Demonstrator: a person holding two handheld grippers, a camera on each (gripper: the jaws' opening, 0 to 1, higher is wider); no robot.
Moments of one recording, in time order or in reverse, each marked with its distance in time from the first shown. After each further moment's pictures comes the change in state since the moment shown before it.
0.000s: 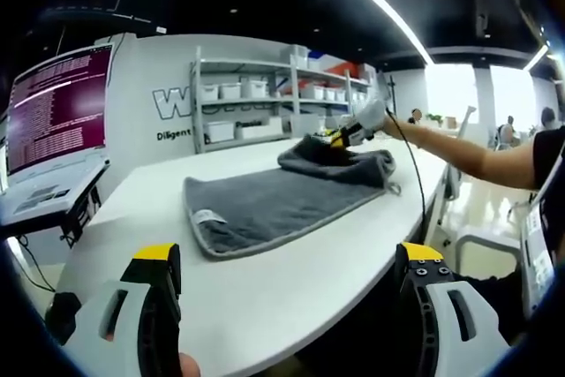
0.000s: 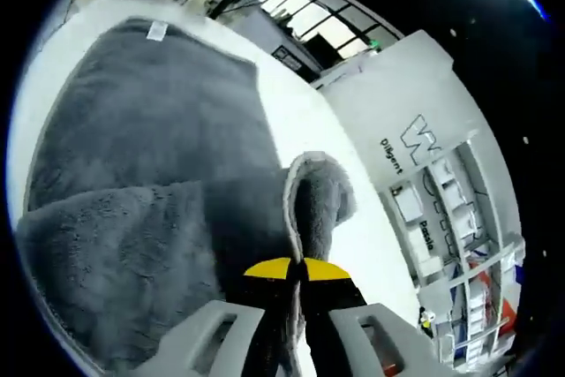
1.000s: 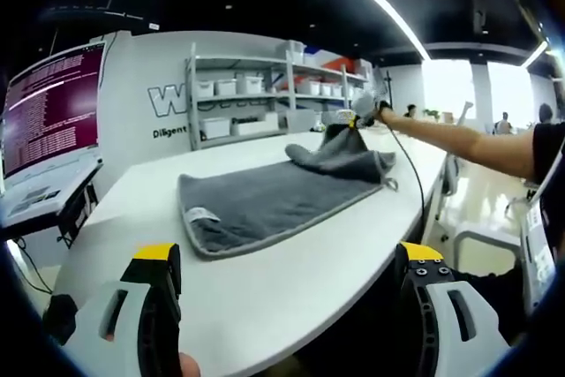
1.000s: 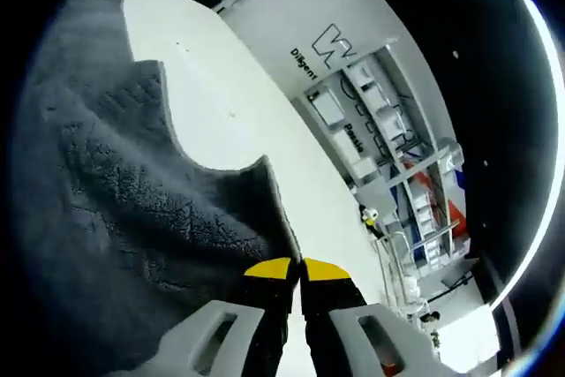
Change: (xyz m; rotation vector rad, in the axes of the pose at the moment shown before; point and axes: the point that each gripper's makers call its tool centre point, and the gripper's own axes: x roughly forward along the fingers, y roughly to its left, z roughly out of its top) left arm 0.007 -0.005 -0.003 0.009 0.022 -0.016; right arm -0.005 -0.113 -0.161 0.152 0.436 -0.329
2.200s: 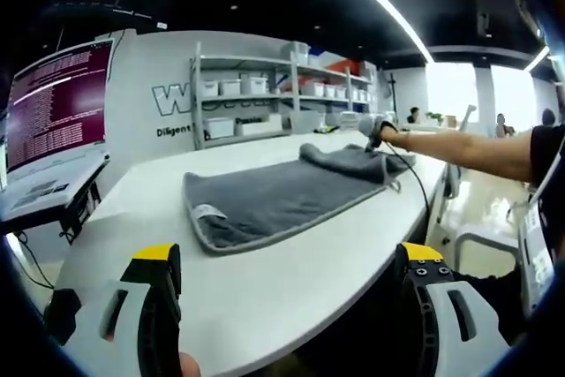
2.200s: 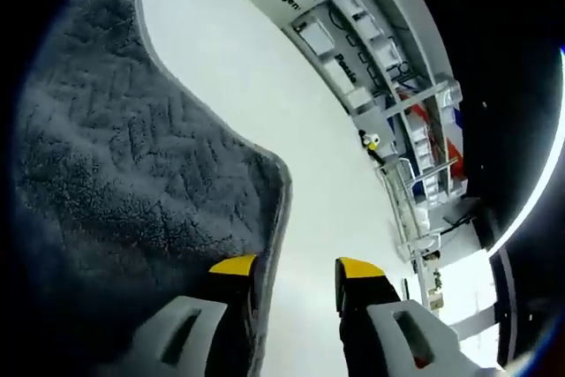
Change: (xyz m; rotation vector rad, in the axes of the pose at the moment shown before) left arm -0.007 0.007 -0.002 -0.017 -0.005 0.015; right arm 0.030 0.004 -0.096 0.165 0.283 -0.056
